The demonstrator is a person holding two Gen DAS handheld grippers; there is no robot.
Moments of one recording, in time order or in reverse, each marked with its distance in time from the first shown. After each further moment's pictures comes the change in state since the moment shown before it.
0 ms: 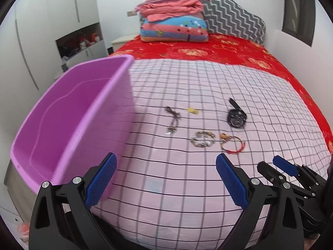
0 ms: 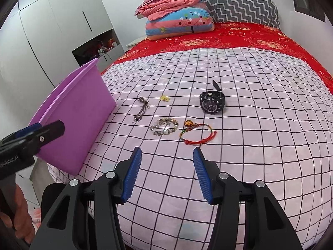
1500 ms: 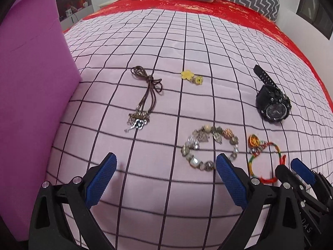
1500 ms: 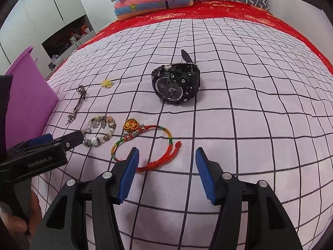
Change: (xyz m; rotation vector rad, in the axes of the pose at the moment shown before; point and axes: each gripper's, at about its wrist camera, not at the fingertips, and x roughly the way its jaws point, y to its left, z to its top) left arm 0.217 -0.035 0.013 -0.054 0.230 -0.036; right arm 0.141 -0.077 0.019 0.047 0.121 -0.139
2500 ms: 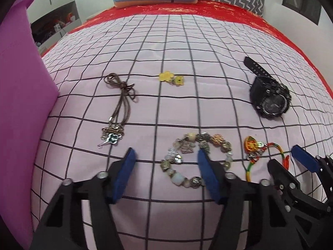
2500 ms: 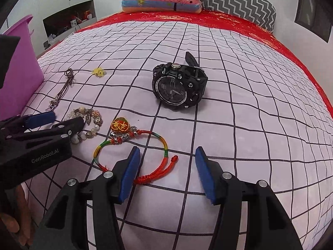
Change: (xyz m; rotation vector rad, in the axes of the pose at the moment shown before) left arm 0.020 -0.030 -0.004 0.115 -0.057 -0.018; right arm 0.024 0.017 0.003 -0.163 -0.020 -0.138
